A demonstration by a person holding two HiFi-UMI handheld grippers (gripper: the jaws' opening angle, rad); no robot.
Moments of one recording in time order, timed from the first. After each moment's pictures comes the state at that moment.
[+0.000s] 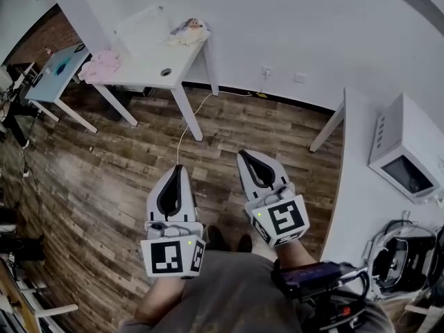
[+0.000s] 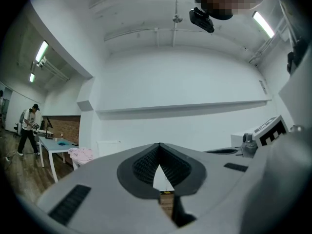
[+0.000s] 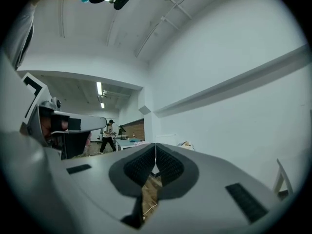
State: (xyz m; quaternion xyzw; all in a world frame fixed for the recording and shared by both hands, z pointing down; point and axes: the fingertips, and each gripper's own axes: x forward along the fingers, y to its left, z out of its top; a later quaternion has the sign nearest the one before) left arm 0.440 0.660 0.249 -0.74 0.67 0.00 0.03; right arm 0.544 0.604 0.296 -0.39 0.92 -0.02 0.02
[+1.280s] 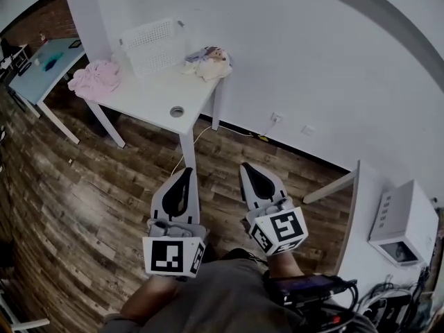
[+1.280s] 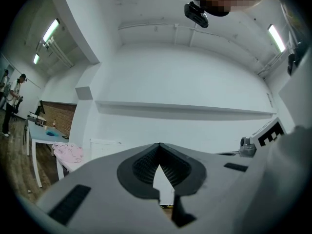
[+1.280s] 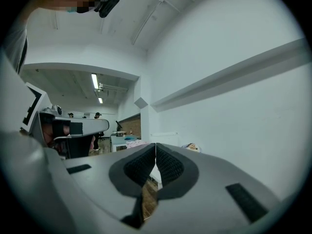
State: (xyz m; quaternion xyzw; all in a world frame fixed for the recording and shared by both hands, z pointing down) left arm 0.290 0.425 0.259 -0.76 0.65 0.06 0.00; right arm 0.392 0.373 0.301 -0.39 0.92 -0.03 -0.01
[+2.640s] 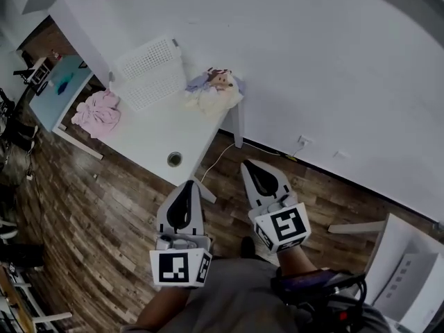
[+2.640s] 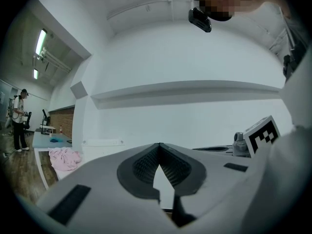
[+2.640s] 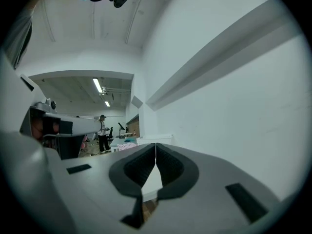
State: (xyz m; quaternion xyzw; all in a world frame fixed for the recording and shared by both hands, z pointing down) left arm 0.319 0.176 0.274 -0.70 0.72 -0.01 -0.01; right arm 0.401 0.097 0.315 -0.32 0.95 -0.04 0.00
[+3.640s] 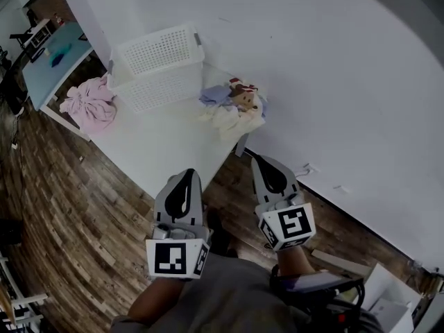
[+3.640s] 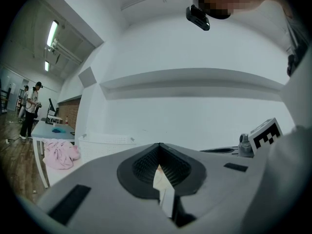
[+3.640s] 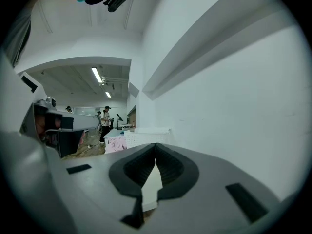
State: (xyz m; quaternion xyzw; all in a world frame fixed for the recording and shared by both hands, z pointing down) left arm 0.203 0.035 0.301 -0.67 0.75 0.02 -0.04; right arm 0.303 -0.054 0.344 -0.30 0.95 -0.03 -0.05
